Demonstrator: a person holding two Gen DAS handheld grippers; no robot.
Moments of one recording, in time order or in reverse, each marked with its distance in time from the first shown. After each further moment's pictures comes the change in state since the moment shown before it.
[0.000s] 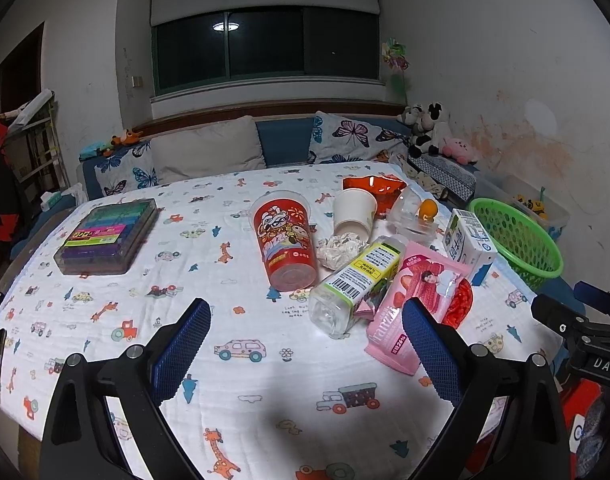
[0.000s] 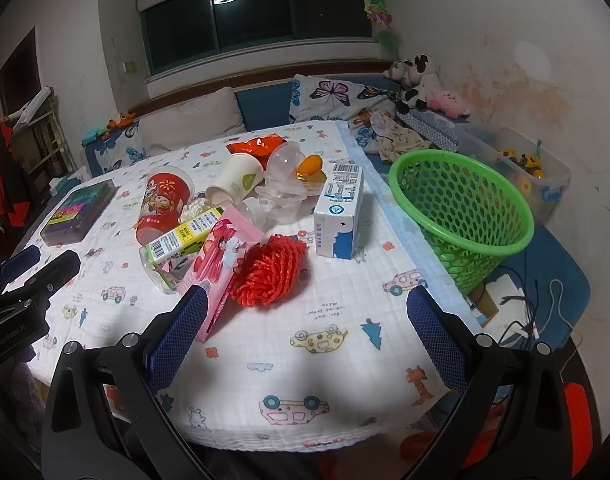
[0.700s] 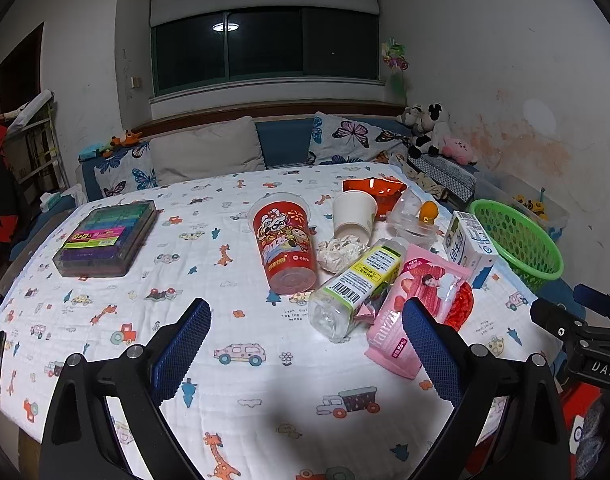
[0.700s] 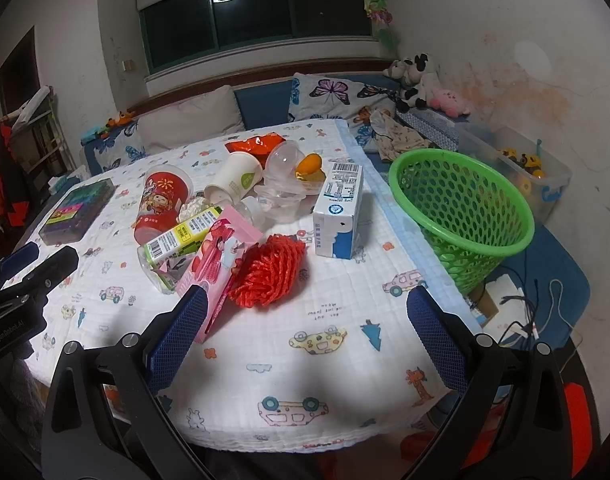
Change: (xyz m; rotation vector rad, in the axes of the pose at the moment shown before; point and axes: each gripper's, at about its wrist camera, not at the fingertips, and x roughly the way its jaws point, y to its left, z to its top) left arm 0.004 0.005 0.000 -0.005 0.000 -0.002; right arm 0.002 -0.002 0.000 0.003 0.005 0.005
